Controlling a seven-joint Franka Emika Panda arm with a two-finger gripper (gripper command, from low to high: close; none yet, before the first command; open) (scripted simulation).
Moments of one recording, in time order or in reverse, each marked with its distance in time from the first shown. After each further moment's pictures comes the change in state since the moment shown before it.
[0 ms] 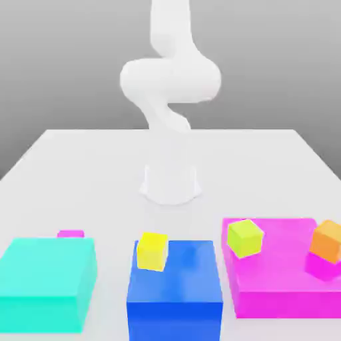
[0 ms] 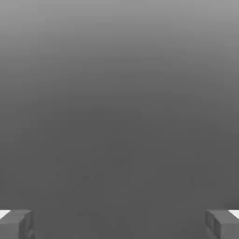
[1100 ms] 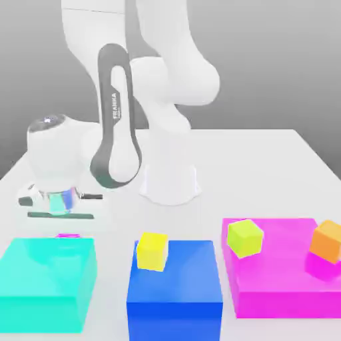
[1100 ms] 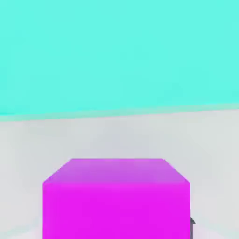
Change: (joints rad) arm -0.455 0.977 -0.095 -0.446 0.364 0.694 -0.851
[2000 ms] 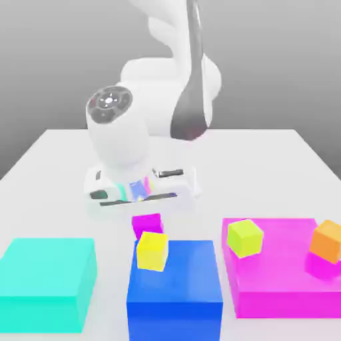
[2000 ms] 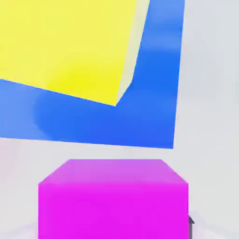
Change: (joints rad) arm 0.364 -0.386 0.117 0.077 -0.210 -0.772 0.698
